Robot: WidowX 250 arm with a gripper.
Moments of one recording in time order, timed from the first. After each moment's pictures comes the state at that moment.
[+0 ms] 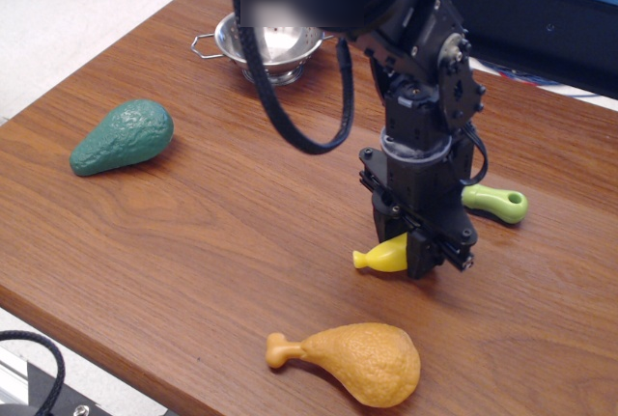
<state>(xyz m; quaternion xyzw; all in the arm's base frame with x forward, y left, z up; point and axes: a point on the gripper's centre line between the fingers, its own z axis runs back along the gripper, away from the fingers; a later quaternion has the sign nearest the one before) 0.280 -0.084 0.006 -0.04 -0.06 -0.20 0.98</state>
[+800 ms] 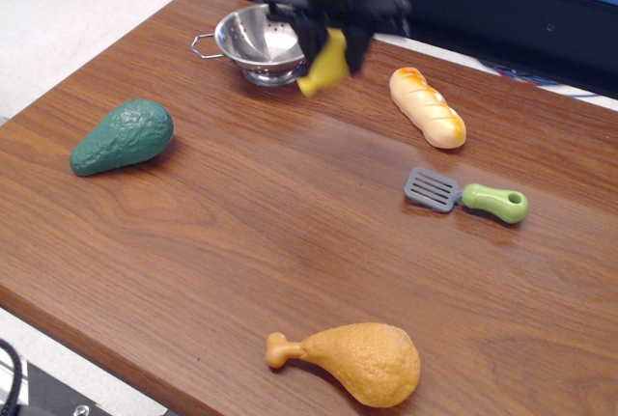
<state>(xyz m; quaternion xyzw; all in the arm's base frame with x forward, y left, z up) 0.369 0.036 0.090 0.00 -0.18 0.14 0.97</state>
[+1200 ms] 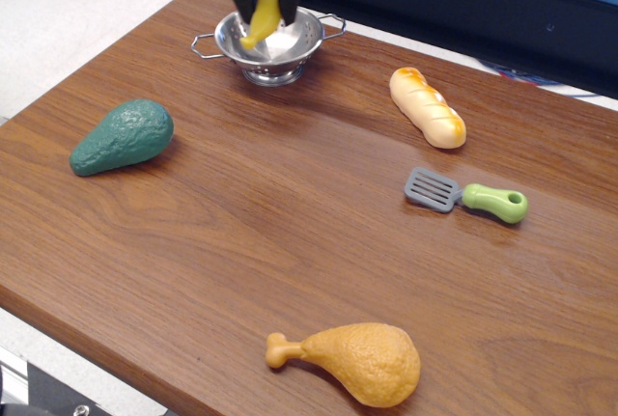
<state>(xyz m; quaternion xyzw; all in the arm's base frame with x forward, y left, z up) 0.389 0.092 0.089 0.04 -0.19 0.25 0.95</state>
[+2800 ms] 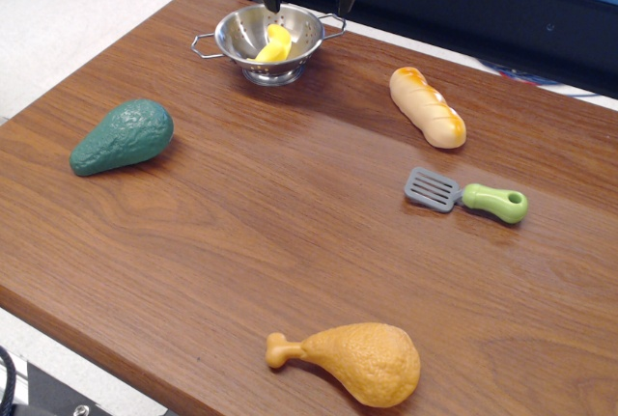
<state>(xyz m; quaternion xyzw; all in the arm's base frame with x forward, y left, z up) 0.418 0.077 0.092 0.06 -0.25 0.23 0.94</state>
